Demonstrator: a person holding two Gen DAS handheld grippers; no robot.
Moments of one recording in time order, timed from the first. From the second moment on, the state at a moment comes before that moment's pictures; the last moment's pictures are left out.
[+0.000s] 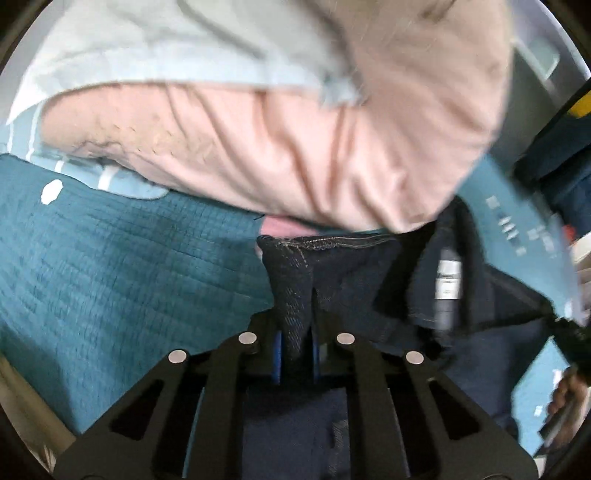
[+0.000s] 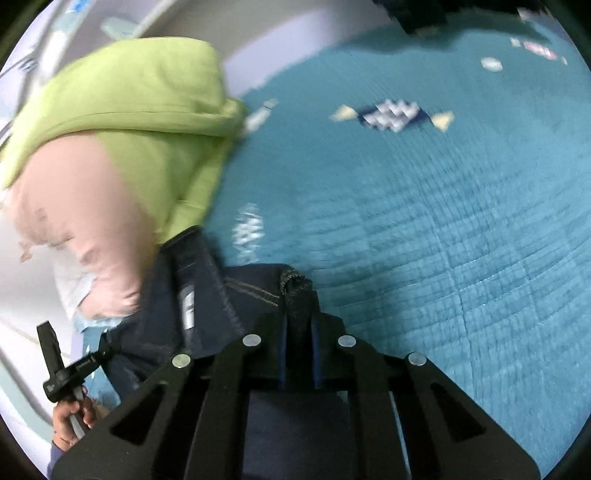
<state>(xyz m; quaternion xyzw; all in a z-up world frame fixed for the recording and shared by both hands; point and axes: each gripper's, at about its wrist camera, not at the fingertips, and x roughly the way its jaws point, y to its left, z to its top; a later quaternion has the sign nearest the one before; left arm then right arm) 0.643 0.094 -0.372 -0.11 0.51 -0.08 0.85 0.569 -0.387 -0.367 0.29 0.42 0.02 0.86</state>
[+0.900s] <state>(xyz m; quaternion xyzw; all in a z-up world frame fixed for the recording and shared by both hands) 0.325 0.124 -0.316 -0.10 0.52 -0.11 0.84 0.255 -0.367 -0.336 0.29 0.48 0.05 0.83</state>
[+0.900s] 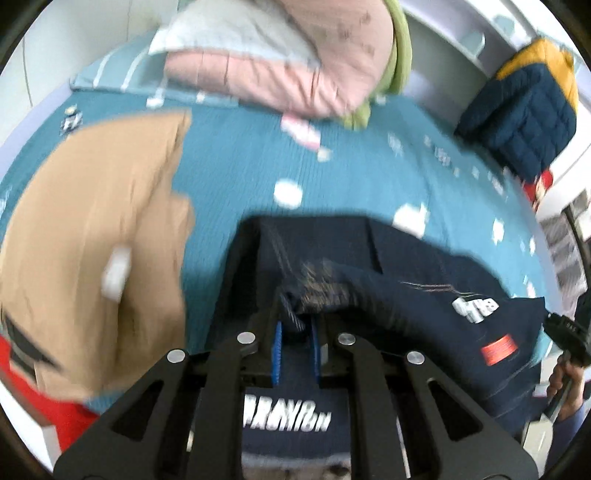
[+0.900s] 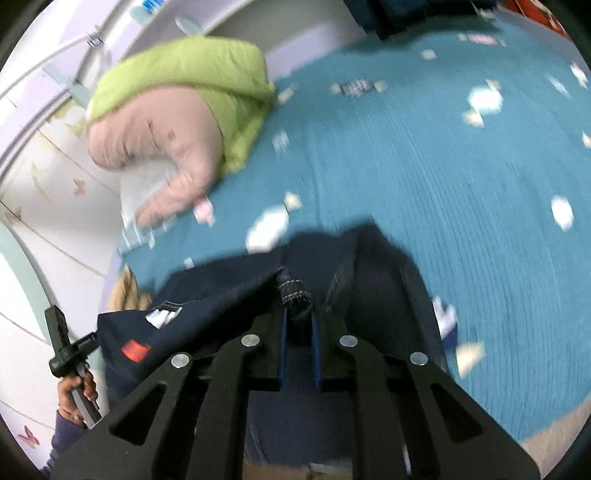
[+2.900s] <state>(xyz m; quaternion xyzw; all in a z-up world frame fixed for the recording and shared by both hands) 0.245 0.178 -0.400 -0.17 0.57 -0.01 0.80 0.427 -0.200 -0.452 0.29 0.60 0.06 0.74</state>
